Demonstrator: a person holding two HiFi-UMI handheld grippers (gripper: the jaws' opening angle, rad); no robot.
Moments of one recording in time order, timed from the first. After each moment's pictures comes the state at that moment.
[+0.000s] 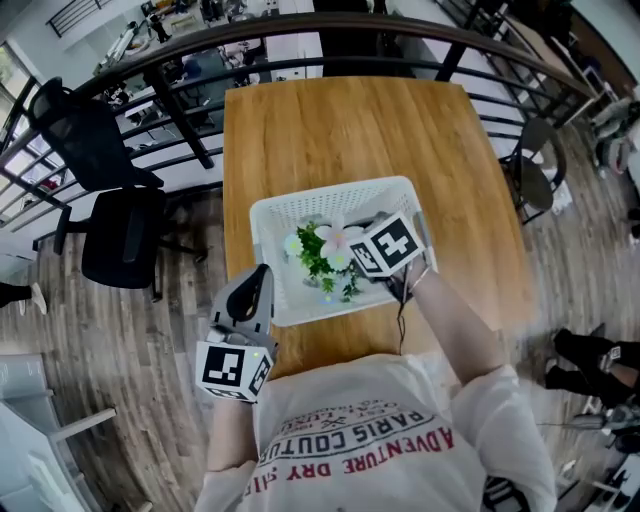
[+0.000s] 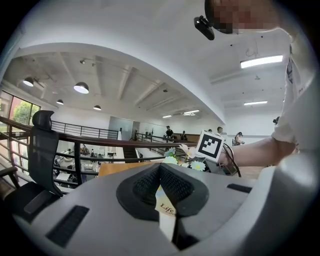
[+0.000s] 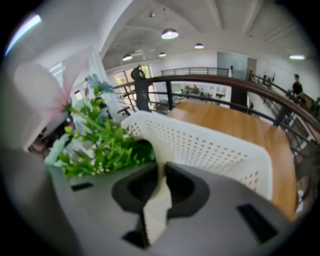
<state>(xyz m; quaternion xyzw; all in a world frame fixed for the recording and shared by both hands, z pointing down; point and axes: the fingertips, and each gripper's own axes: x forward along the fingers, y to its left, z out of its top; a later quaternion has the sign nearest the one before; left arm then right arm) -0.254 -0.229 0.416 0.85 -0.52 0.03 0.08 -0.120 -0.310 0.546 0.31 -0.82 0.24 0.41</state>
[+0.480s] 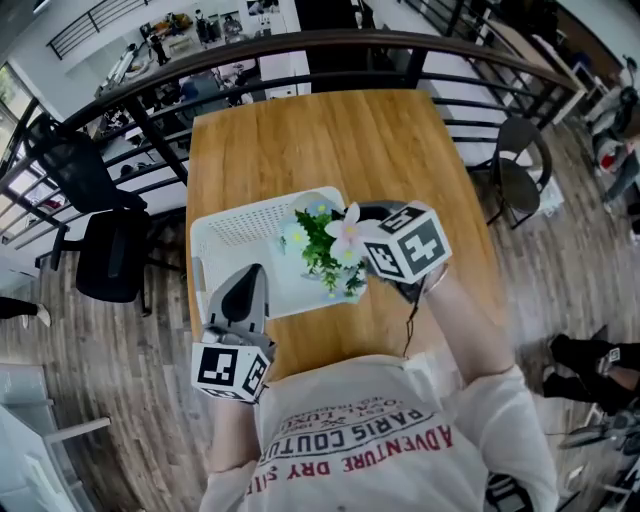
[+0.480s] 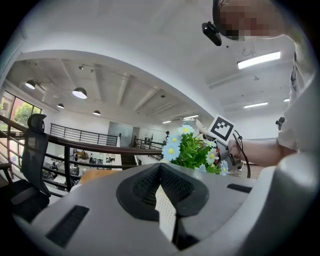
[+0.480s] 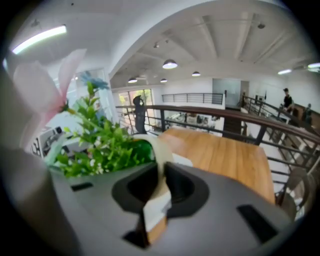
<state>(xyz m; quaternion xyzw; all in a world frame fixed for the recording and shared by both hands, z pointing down) -0.074 -0.231 0.376 0.85 -0.53 0.00 0.07 0.063 -0.322 0.425 0.34 -0.87 0.18 0.30</state>
